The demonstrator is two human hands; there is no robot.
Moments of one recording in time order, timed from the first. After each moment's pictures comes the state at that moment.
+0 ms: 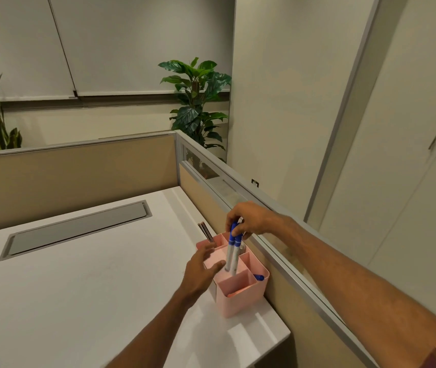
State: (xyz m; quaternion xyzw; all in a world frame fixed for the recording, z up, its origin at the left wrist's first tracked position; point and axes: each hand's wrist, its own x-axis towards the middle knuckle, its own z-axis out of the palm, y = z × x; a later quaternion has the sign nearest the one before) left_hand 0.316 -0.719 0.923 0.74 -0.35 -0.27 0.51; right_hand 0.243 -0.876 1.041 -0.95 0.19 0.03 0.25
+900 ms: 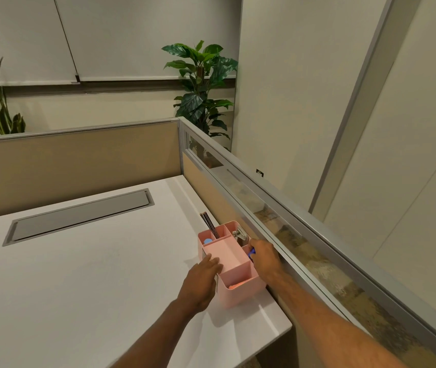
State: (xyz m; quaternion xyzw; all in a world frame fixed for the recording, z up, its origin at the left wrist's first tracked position) left_hand 0.317 -0.712 0.864 0.83 -0.52 -0.12 0.17; right_hand 0.211 -0.864 0.908 -0.82 0.45 -0.11 0.34
